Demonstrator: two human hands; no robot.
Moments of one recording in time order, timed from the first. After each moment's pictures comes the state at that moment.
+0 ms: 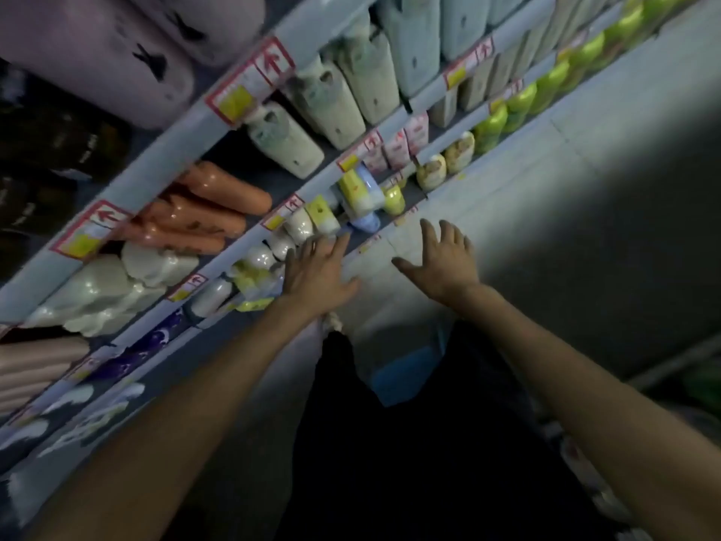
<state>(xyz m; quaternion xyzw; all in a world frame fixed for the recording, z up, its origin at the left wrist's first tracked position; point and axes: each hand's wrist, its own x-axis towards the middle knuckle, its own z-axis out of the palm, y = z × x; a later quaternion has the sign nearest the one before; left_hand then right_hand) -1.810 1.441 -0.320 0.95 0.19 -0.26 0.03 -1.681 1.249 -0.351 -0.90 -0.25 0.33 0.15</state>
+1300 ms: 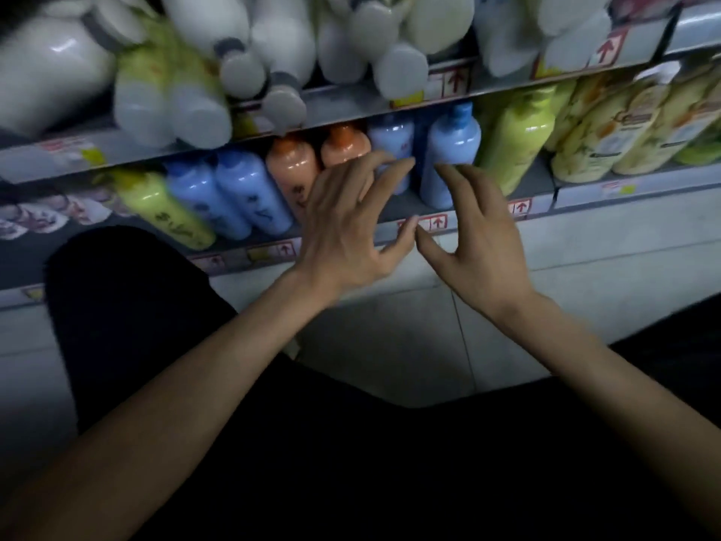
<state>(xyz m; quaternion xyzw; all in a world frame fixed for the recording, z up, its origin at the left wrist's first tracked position) -1.930 1.495 -0.795 0.93 0.21 0.30 0.03 -1.779 1.369 -0.821 -0.76 -0.54 -0.01 0.35</state>
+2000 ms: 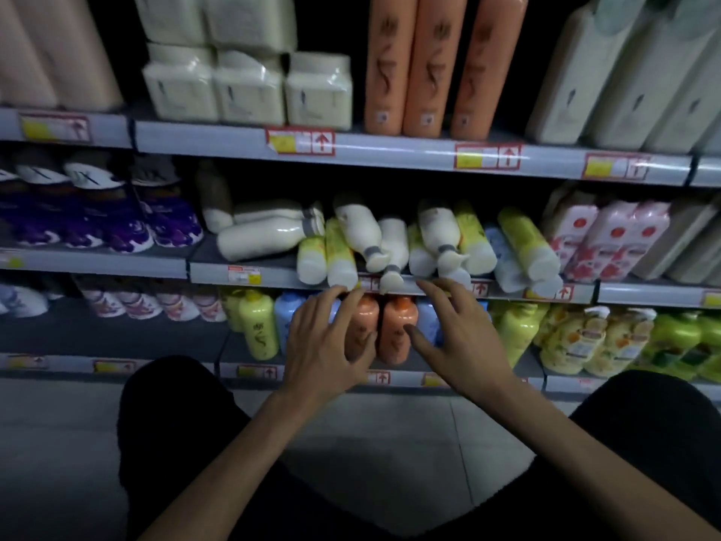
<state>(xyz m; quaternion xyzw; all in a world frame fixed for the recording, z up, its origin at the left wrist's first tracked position) -2.080 1.498 -0.716 0.86 0.36 0.37 0.03 -1.874 1.394 -0.677 -0.72 -0.64 -0.09 0.26</state>
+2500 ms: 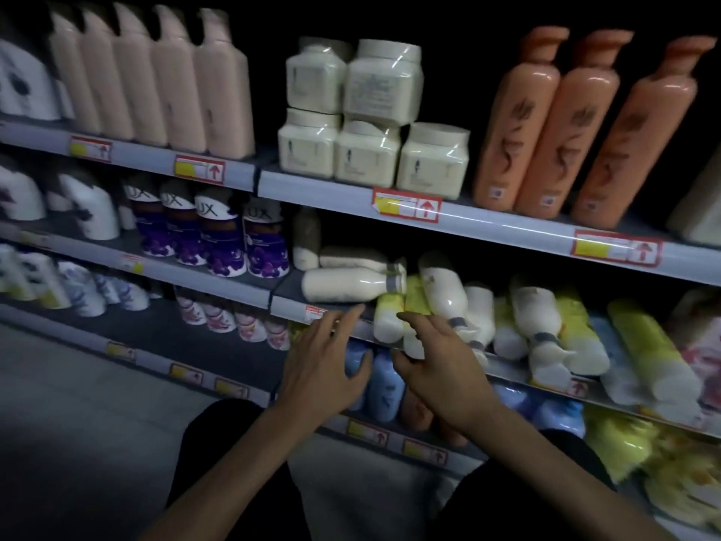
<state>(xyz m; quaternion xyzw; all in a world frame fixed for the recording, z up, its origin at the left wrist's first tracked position) -2.154 1.567 -0.679 0.81 0.49 0.32 0.03 -1.957 1.516 -0.641 -0.64 -0.71 0.03 0.30</state>
